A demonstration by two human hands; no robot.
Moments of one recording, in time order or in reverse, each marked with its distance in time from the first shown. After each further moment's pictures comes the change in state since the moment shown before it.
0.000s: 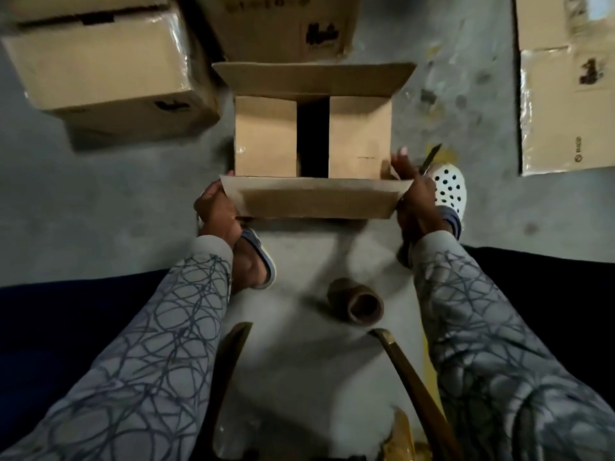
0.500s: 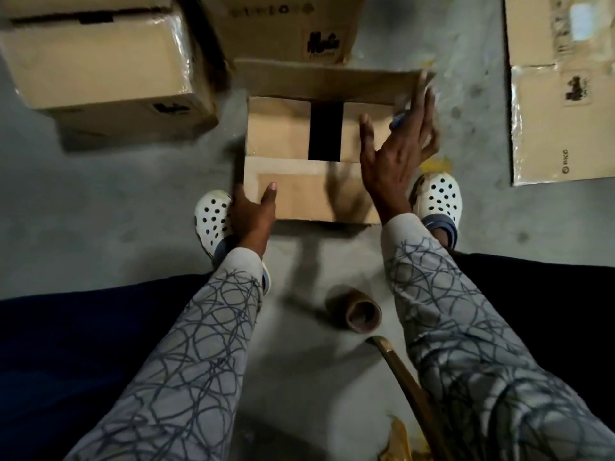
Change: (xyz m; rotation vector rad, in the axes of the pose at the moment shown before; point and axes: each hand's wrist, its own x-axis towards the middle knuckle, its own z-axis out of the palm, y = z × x) left_hand -0.015 -0.033 0.015 0.773 -0.066 0.315; right_hand 0.002 -0.020 0.069 -0.950 0.398 -1.048
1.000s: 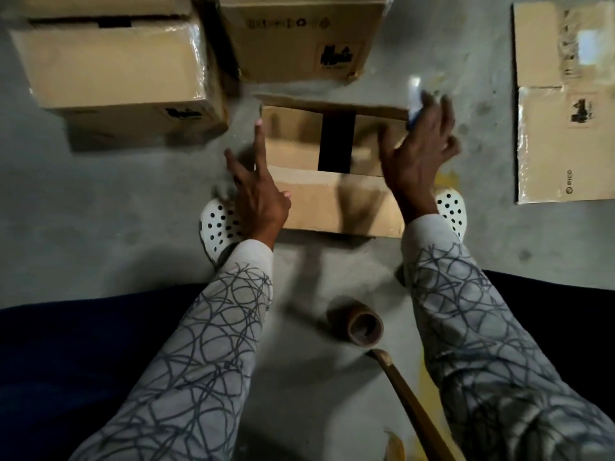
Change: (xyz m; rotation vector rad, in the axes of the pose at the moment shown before) left_hand -0.011 0.054 -0.011 0.378 0.148 0.418; right_hand 0.026 0.004 0.000 -0.184 -0.130 -0.005
